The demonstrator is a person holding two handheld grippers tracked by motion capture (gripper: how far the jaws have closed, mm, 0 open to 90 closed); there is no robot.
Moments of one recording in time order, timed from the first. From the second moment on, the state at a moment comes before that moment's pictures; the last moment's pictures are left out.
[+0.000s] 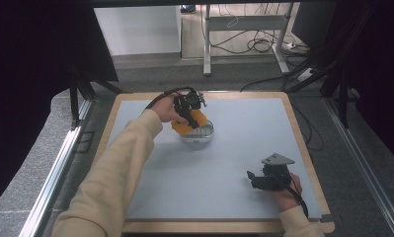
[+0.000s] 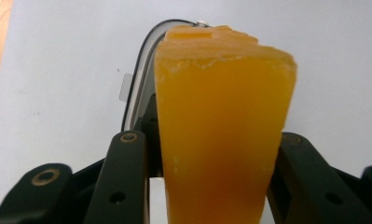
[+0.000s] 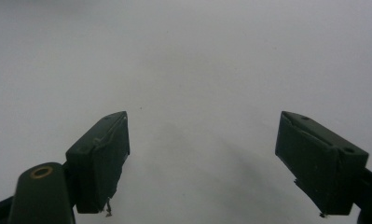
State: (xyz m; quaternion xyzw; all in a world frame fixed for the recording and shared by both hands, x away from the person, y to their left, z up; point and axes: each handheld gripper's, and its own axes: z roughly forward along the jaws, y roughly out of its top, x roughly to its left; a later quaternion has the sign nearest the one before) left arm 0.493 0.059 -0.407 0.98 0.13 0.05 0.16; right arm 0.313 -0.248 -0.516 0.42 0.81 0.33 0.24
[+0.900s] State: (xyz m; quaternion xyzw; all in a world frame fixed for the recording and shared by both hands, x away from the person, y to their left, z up) left arm 0.510 0.035 -0.440 0.98 0.12 0.05 0.14; right arm 0.313 -0.249 -0.517 0.42 0.81 0.33 0.23
